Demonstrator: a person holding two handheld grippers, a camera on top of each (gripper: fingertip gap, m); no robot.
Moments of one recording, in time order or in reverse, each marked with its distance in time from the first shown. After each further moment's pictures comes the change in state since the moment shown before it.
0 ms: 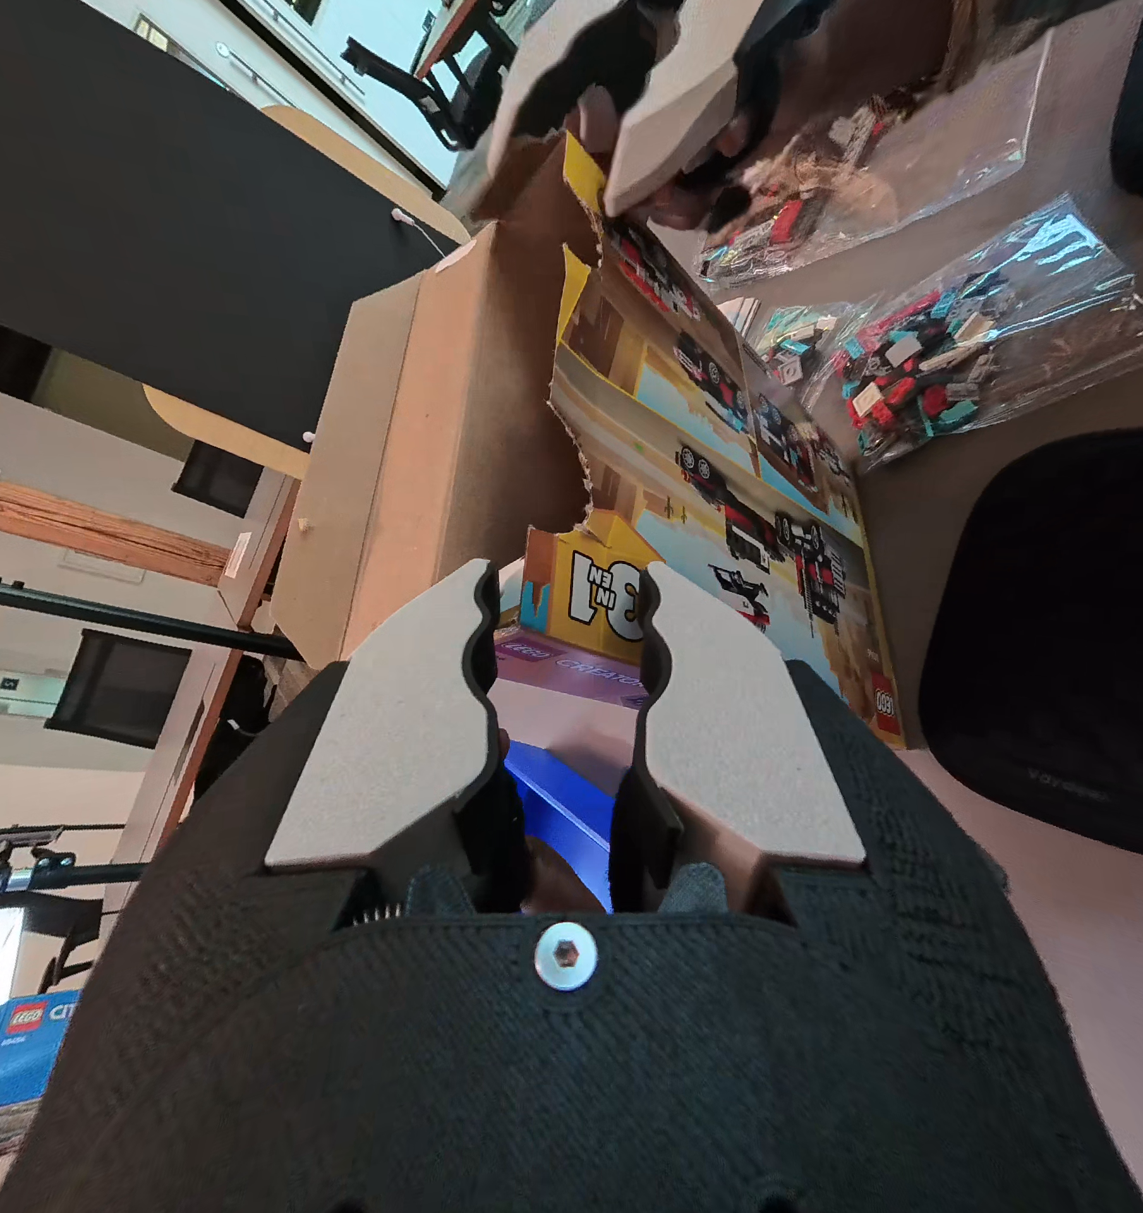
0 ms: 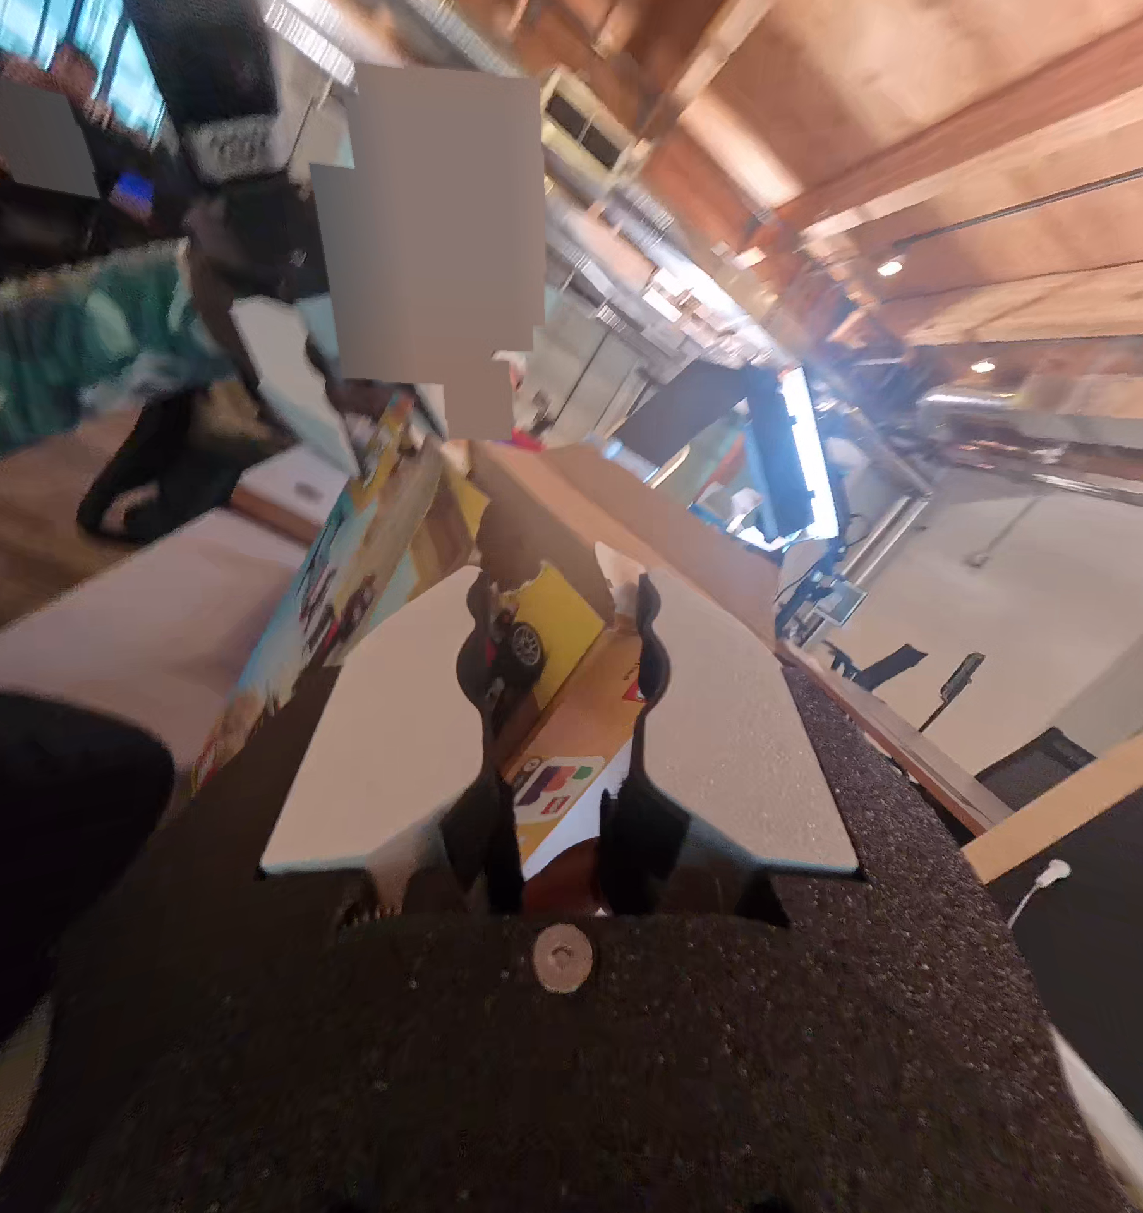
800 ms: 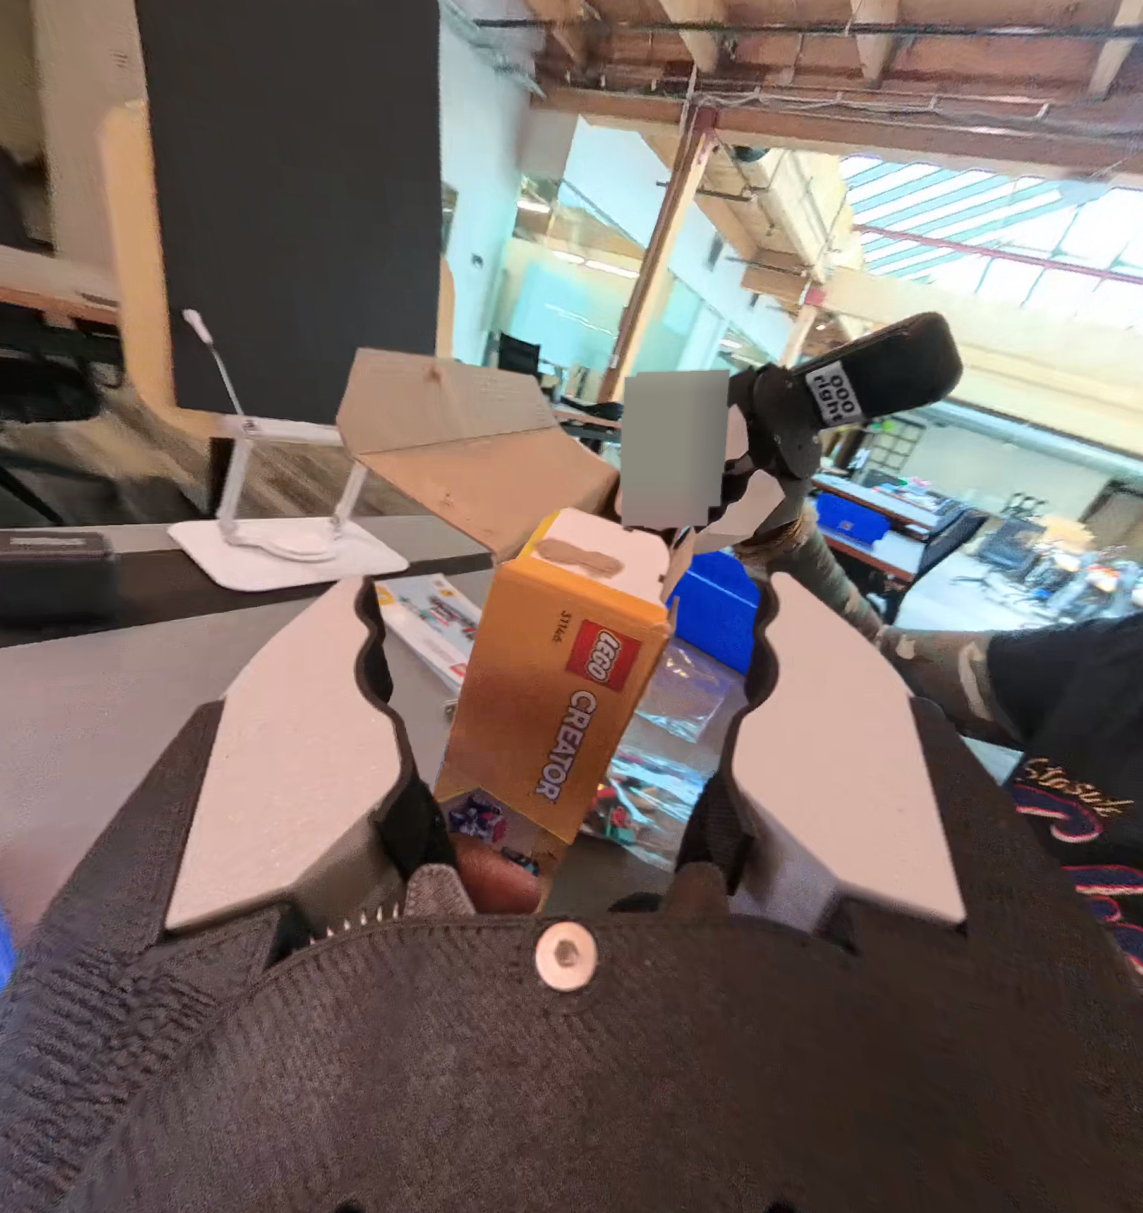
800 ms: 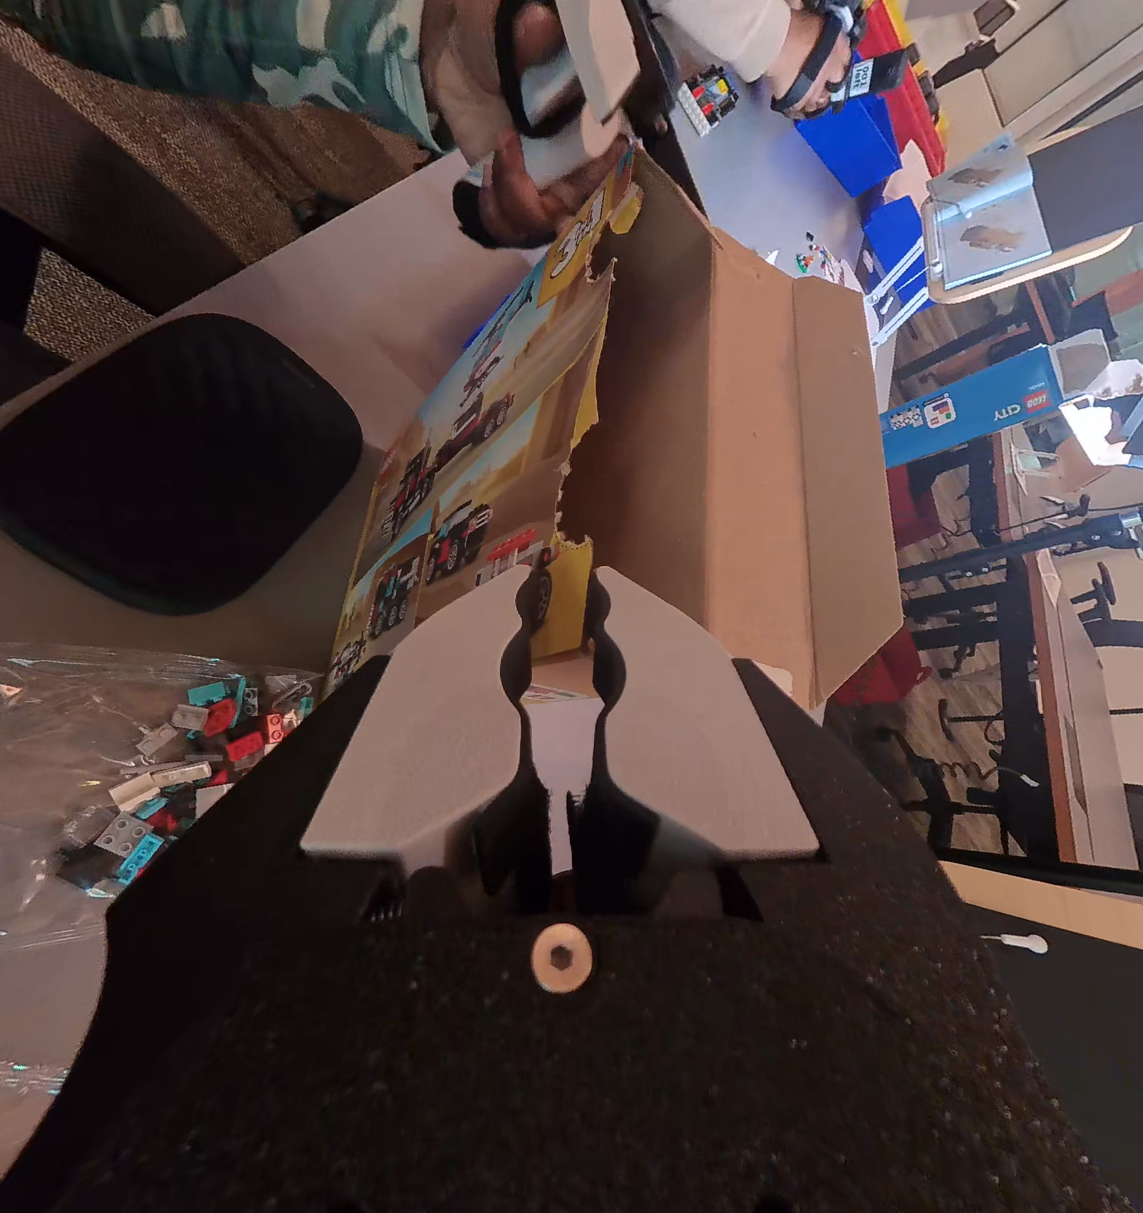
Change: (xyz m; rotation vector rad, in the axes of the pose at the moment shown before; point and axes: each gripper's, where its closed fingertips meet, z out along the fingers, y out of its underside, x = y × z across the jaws) left arm -0.028 -0.004 0.000 0.604 0.120 -1.141; right arm -0.017 0.011 -0.009 -0.517 -0.551 -0.221
